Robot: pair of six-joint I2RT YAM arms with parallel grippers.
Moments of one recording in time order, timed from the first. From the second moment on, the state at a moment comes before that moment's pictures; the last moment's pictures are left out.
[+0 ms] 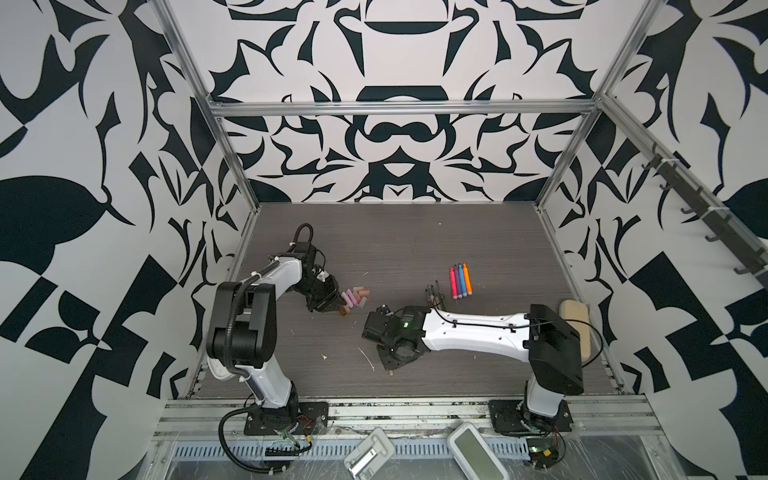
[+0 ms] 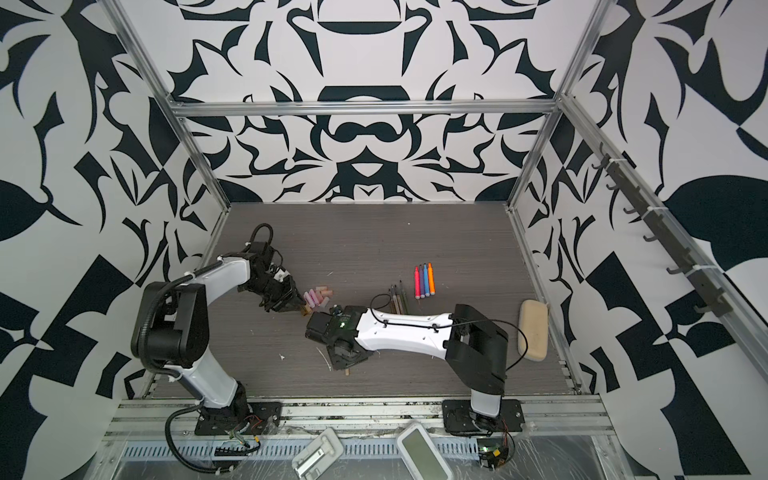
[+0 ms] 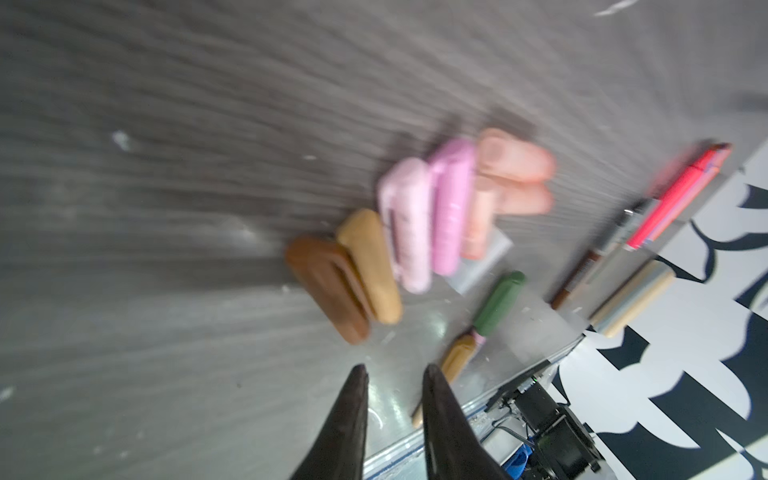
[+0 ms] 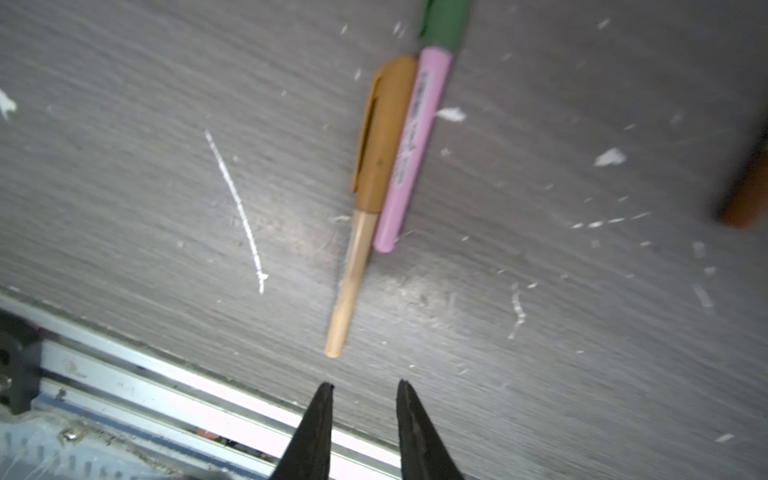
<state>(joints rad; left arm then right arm) -0.11 1.68 1.04 -0.84 0.60 -0.48 1.24 1.80 1.32 -0.91 0.04 0.86</state>
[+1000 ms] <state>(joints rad) -0.11 1.47 1.03 -0.89 0.67 -0.53 1.28 1.95 1.31 -0.83 0.03 0.92</state>
